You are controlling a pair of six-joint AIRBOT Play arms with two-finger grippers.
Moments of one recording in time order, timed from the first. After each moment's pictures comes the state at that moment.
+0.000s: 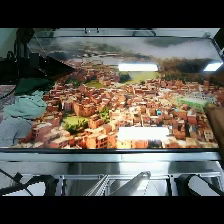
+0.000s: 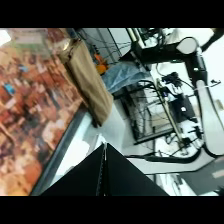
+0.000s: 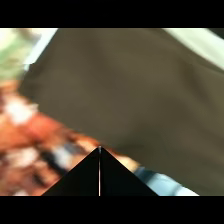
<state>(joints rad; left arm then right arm) 0.14 -1.40 1.33 0.17 -1.61 -0.99 -0.63 -1.14 1.27 -1.59 1.33 1.76</state>
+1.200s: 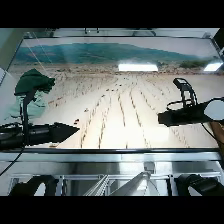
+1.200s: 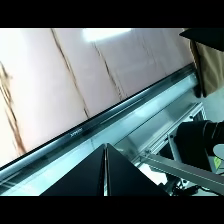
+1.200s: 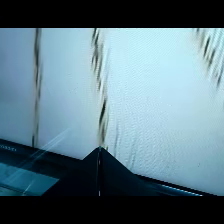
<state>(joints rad) 0.02 -0.56 0.57 0.61 -1.28 -1.19 0.25 -0.90 0.82 -1.32 1.17 1.64</state>
